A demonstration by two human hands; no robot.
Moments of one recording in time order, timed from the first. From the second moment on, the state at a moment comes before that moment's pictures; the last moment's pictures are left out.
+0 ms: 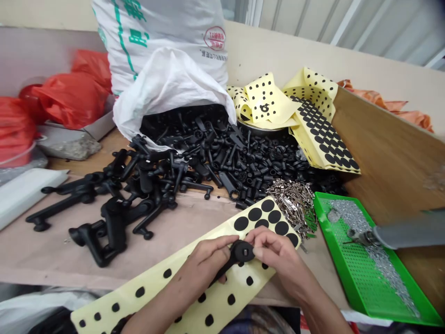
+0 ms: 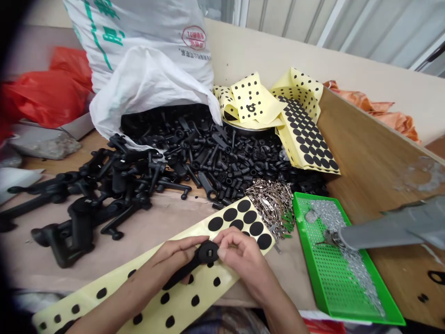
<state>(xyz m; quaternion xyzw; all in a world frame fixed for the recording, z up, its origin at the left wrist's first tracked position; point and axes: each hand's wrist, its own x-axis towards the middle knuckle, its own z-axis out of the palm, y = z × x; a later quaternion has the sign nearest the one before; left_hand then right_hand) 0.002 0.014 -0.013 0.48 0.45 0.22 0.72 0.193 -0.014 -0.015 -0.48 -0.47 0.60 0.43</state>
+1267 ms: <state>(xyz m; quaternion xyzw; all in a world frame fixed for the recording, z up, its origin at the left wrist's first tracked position) 0.007 -0.001 -0.031 0.55 0.48 0.27 0.62 0.181 -0.019 -0.009 -0.55 -0.65 0.34 0.38</state>
